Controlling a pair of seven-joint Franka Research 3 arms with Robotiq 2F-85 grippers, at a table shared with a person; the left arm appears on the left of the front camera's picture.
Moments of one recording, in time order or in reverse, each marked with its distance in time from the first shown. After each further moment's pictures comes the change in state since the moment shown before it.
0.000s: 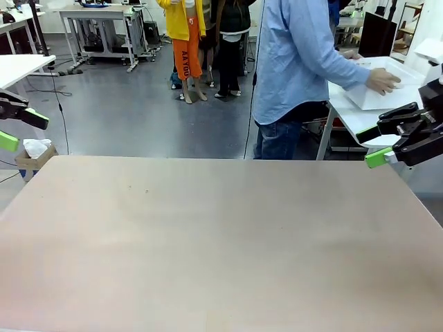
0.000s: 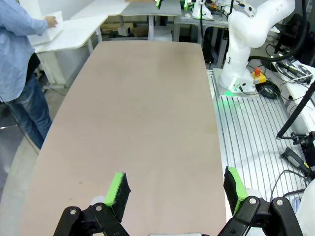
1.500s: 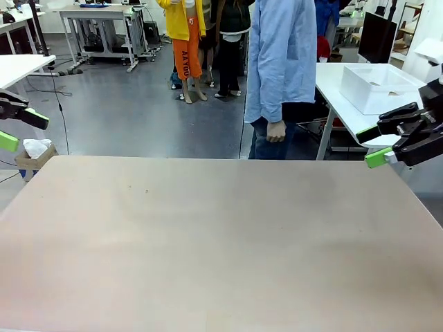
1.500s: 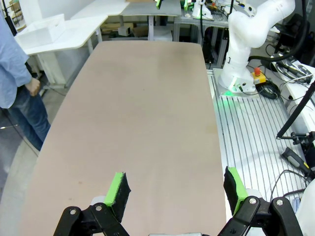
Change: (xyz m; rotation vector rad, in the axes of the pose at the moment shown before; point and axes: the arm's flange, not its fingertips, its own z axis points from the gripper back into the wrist) left arm 0.000 0.000 0.000 0.000 0.000 0.000; right arm 0.000 0.000 0.000 0.000 0.000 0.000
